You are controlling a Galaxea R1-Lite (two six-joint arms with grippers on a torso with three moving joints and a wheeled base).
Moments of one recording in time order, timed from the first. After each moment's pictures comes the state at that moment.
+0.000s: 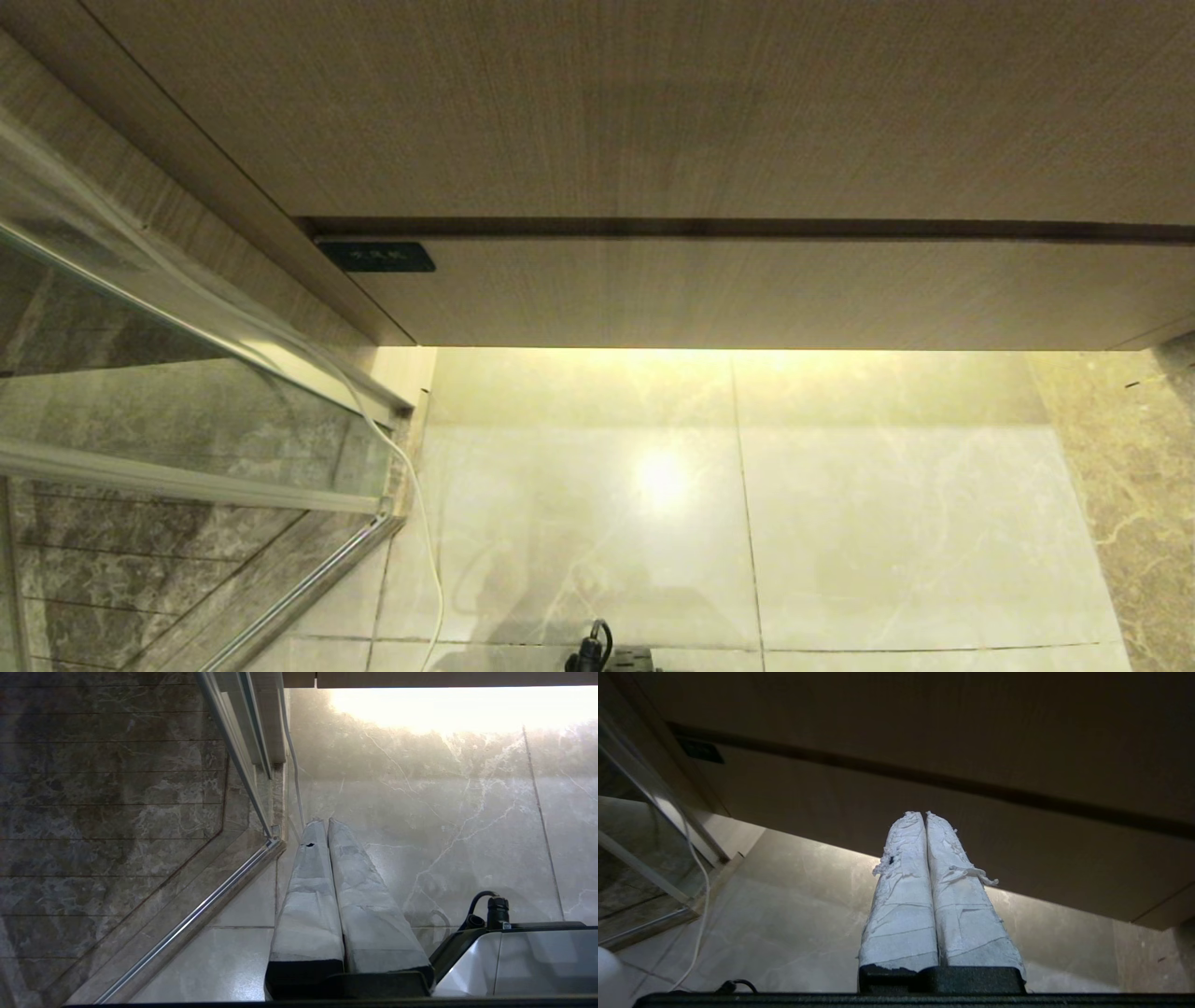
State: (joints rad) left arm 0.00 0.00 0.00 0.00 0.00 0.00; right arm 0.14 0.04 -0.62 0.17 0.15 -0.13
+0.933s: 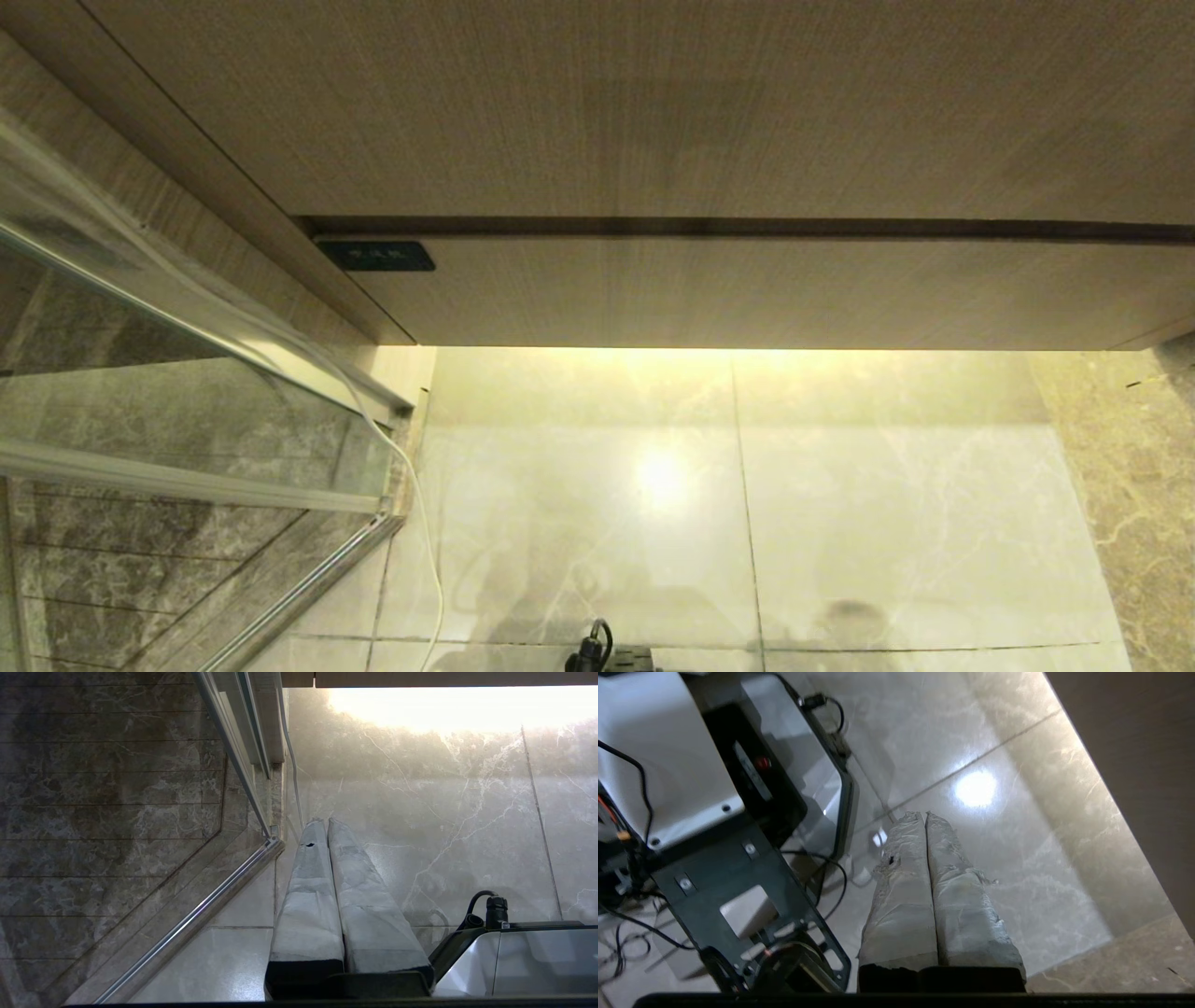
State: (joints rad) left arm 0.00 0.00 0.00 0.00 0.00 0.00; right arm 0.17 0.87 -1.42 1.18 0.44 -0.79
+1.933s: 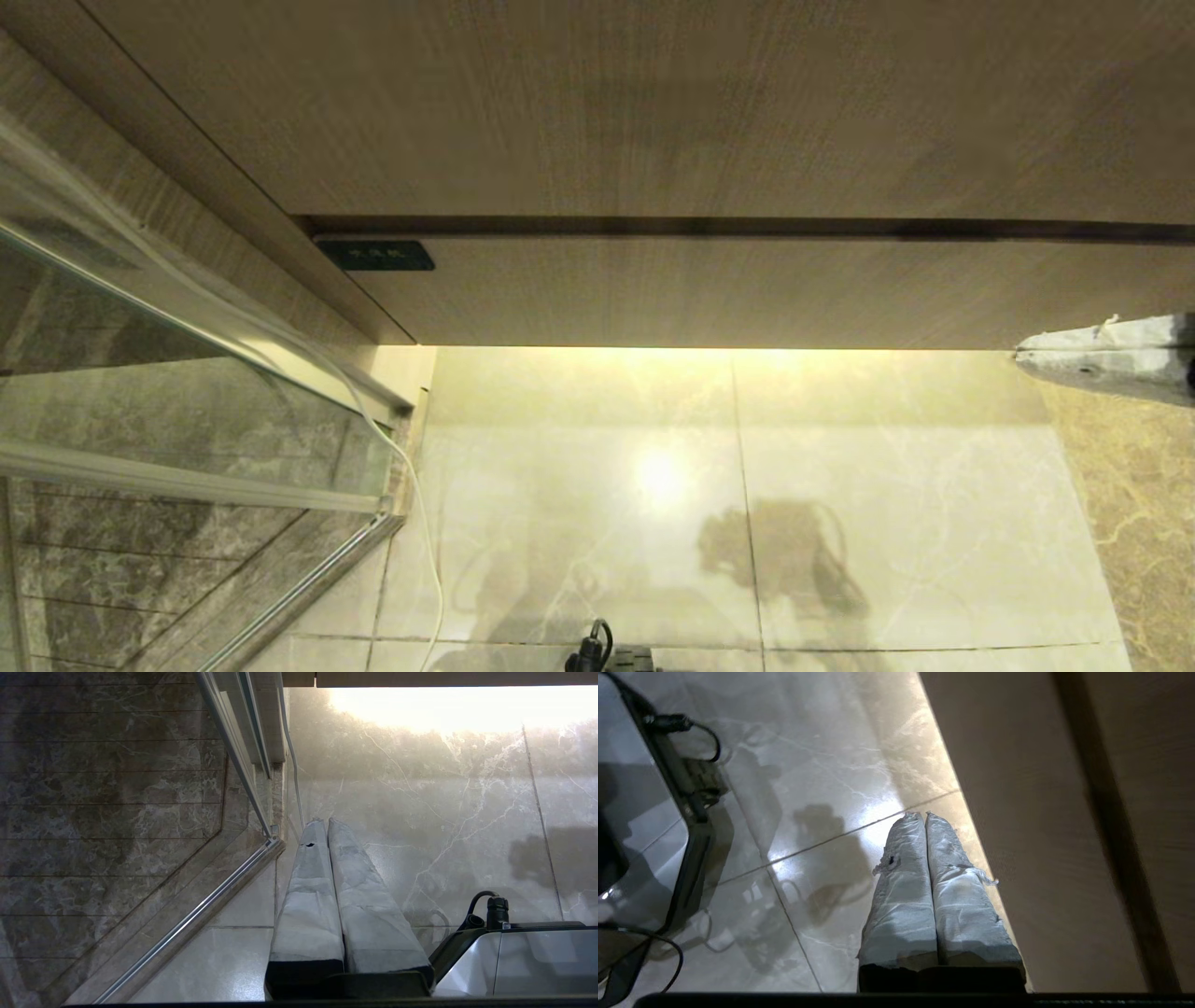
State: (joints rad) left arm 0.00 0.00 0.00 0.00 0.00 0.00; right arm 0.35 1.14 -1.10 0.39 0.24 -0.93
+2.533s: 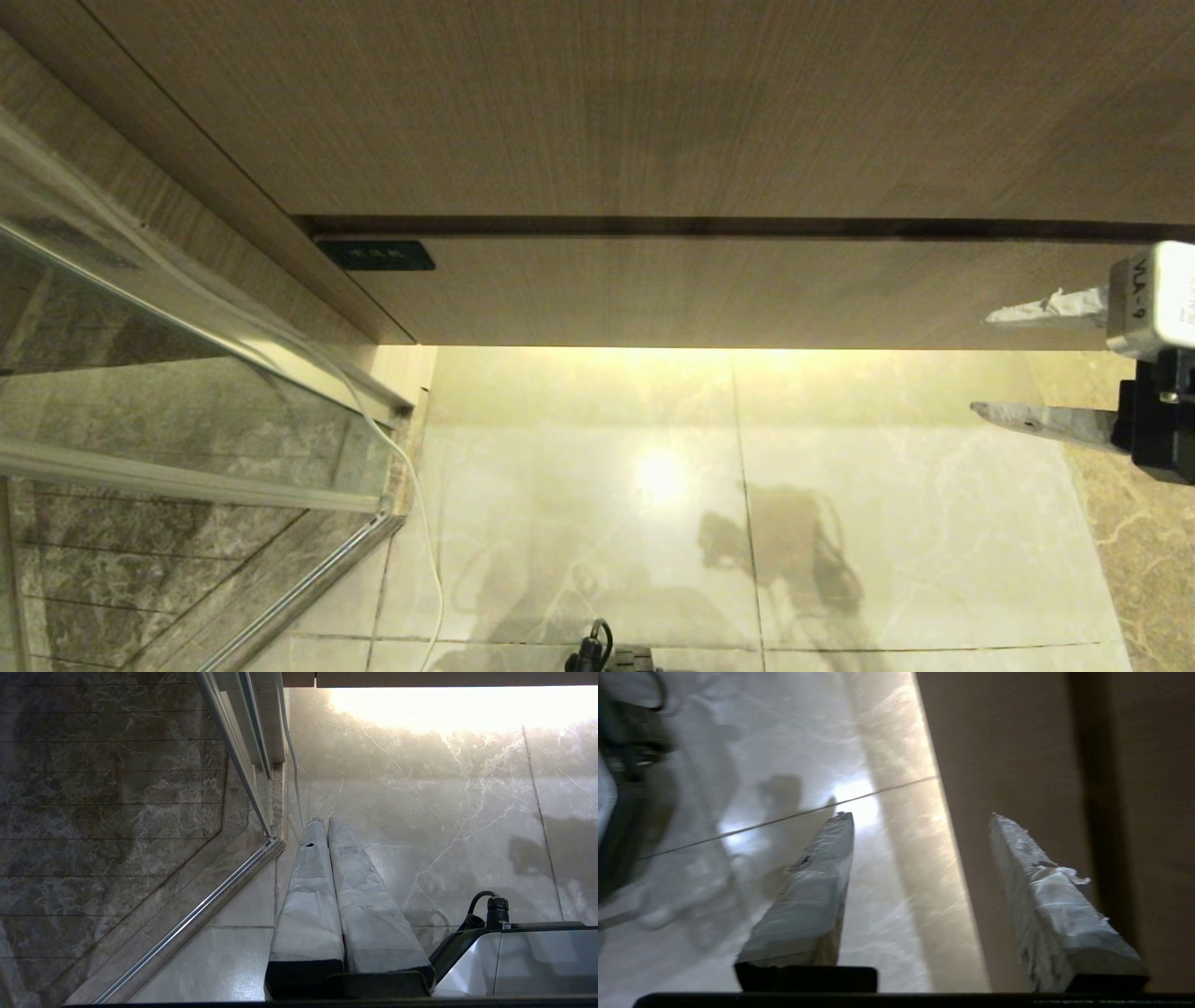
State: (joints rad) left arm 0.00 0.00 0.00 0.00 0.00 0.00; right arm 0.28 1.21 -1.04 0.28 0.24 -1.11
